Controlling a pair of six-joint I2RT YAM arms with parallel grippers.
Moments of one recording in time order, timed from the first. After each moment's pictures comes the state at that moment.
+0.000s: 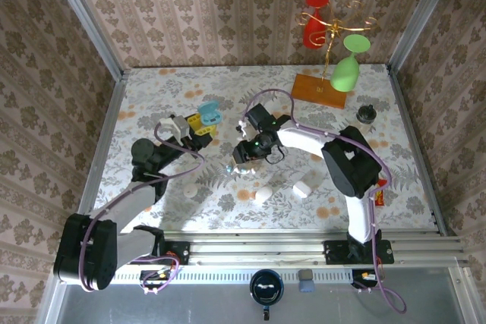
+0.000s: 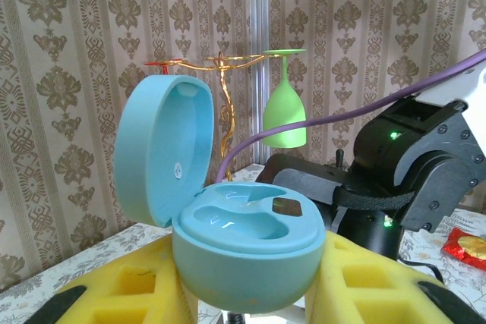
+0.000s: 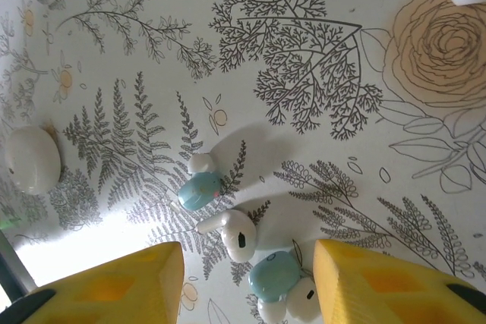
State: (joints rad) left arm -0.29 1.11 0.39 1.00 0.74 -0.14; right arm 0.64 2.01 1.40 -0.54 -0.43 0.29
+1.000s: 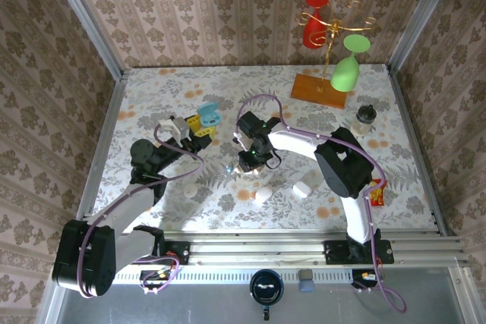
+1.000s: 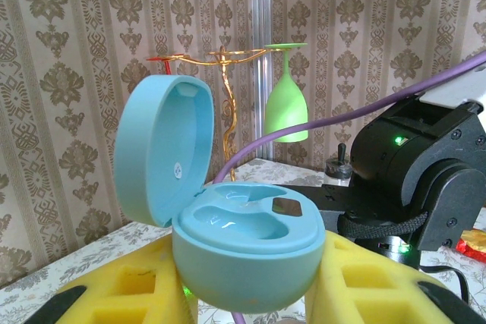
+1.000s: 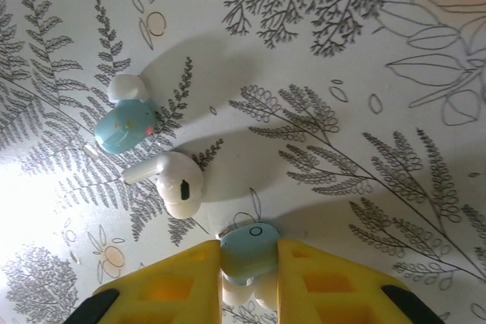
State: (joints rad) left arm -0.29 1.08 0.38 0.95 0.73 -0.12; right arm 0.69 2.04 1.45 -0.72 -0.24 0.17
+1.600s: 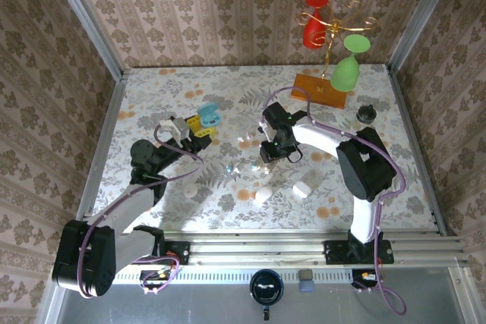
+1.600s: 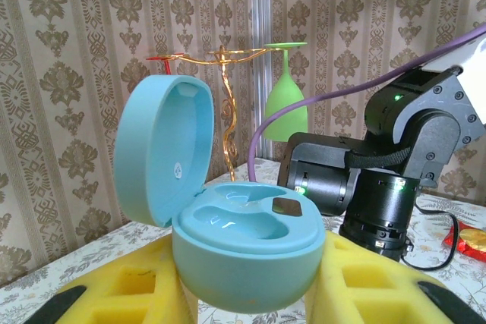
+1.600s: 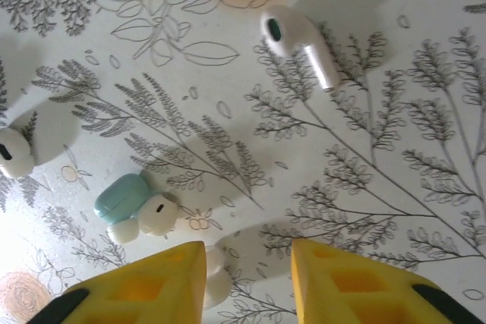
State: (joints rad) left arm -0.29 1.08 0.38 0.95 0.73 -0.12; right arm 0.56 1.90 1.32 -0.72 -0.18 0.16
